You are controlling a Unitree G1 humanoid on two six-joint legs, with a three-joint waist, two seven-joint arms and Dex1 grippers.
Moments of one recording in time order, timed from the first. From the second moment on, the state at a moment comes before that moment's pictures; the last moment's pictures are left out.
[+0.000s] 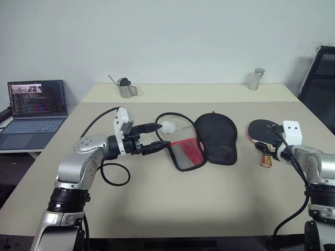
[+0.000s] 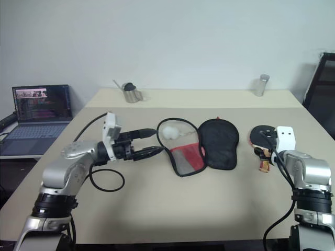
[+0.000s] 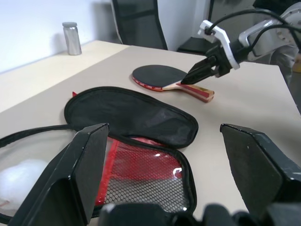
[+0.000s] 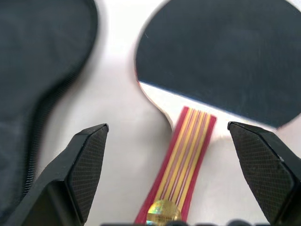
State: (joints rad) left arm -0.59 0.61 0.04 0.03 -0.52 0.44 -1.10; right arm -0.61 -0.55 -0.30 0.15 0.27 1.05 0.22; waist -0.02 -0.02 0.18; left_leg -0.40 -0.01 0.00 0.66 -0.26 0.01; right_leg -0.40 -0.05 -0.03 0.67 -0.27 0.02
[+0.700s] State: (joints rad) left arm -0.60 0.62 0.04 0.06 -0.47 0.40 -1.10; right arm -0.65 -0.46 -0.30 0.37 0.21 0.83 0.07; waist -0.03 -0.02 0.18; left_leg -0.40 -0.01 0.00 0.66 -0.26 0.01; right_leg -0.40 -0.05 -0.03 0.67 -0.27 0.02
